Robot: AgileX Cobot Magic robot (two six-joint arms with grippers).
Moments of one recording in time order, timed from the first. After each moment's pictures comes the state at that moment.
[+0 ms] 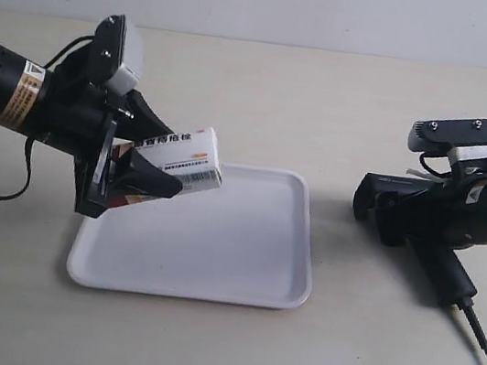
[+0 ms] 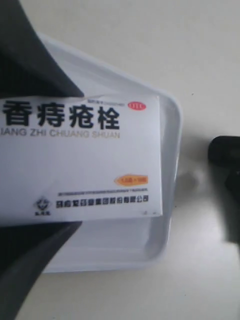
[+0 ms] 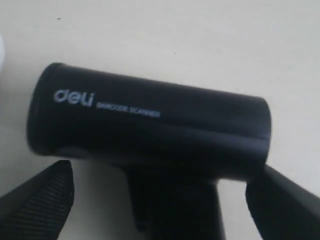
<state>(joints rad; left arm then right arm) -0.29 1.77 -0.83 1.74 -0.79 -0.91 0.39 1.73 -0.62 0.03 -0.01 0.01</state>
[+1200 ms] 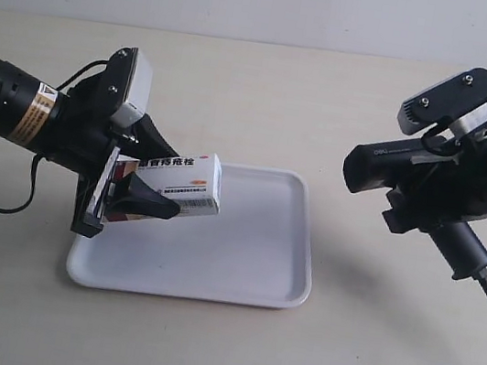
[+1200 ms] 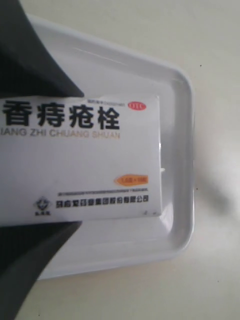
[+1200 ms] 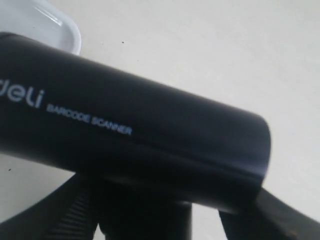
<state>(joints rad) -0.29 1.85 -0.85 1.75 -0.82 -0.77 0.43 1.52 -0.66 0.00 0.19 -0.34</state>
